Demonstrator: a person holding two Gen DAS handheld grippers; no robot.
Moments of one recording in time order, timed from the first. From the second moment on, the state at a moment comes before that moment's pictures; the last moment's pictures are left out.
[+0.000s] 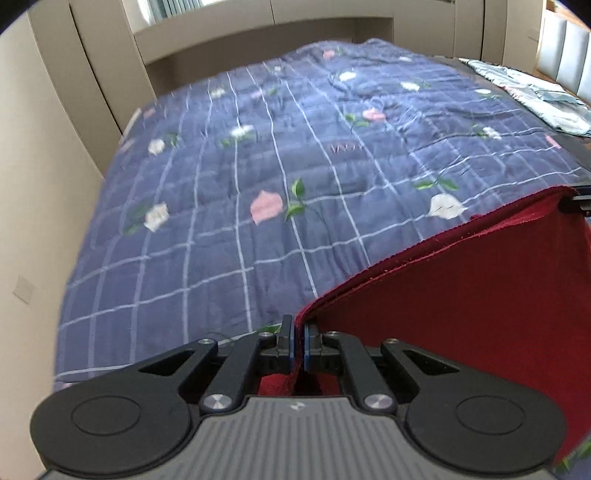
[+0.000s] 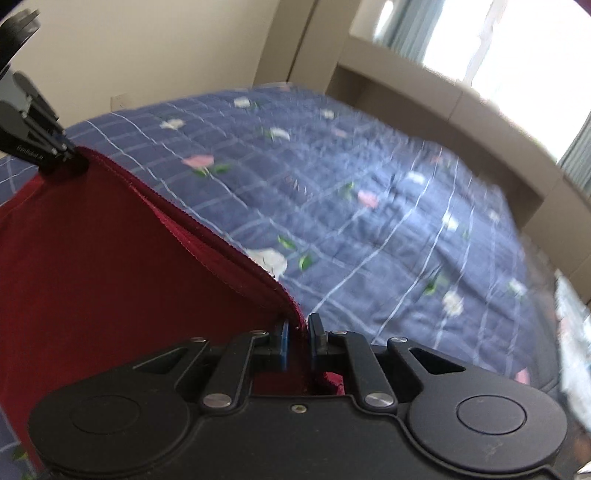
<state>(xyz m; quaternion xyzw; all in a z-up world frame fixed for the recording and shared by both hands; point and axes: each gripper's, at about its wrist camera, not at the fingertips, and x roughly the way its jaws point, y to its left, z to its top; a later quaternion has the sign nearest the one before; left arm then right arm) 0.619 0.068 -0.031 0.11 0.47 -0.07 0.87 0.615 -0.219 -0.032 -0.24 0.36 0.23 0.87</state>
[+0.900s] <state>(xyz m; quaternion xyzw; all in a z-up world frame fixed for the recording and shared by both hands) 0.607 0.123 -0.061 -0.02 0.42 0.04 0.90 0.638 -0.248 -0.075 -0.16 0.36 0.14 0.91</state>
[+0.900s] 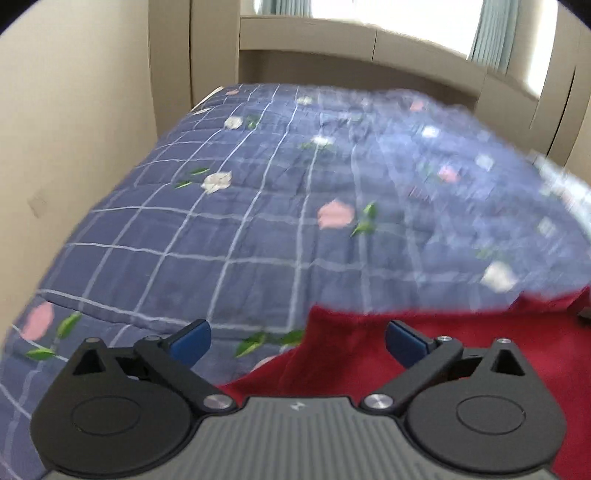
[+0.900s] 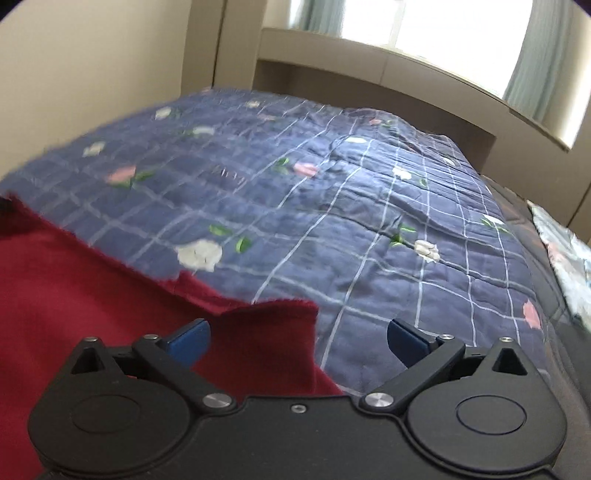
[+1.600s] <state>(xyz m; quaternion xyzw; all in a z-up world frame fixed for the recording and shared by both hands) 0.576 0.141 -0.067 -0.17 0.38 0.07 0.91 0.600 -0.261 -0.059 -0.13 0.34 0.05 0.93</state>
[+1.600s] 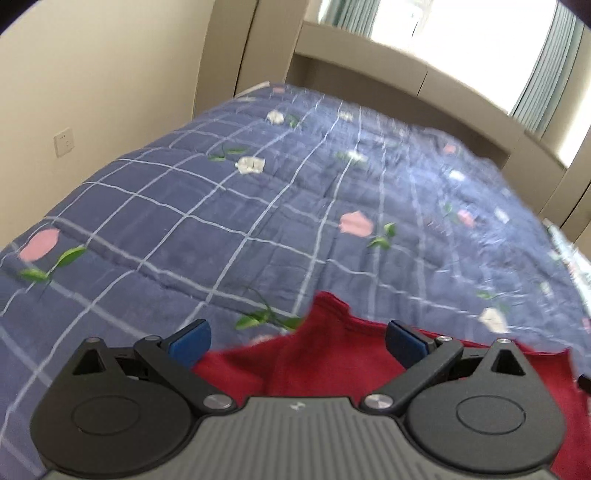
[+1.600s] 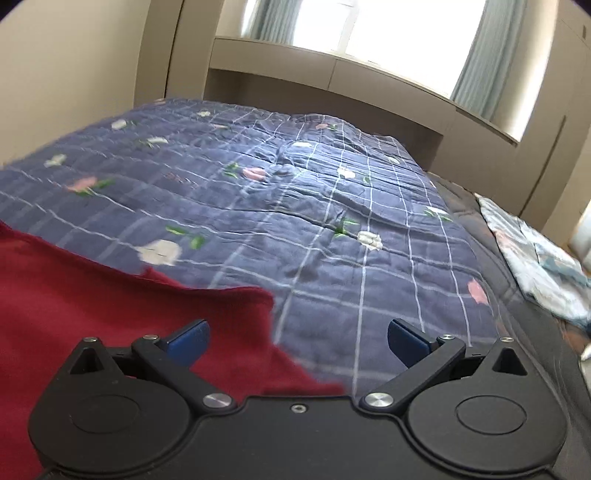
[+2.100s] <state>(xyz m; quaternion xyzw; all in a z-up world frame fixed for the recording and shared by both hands) 0.433 0.117 -0.037 -0.19 0.35 0.07 0.91 0.475 -0.215 0.022 -0.11 0.24 0.13 0.96</state>
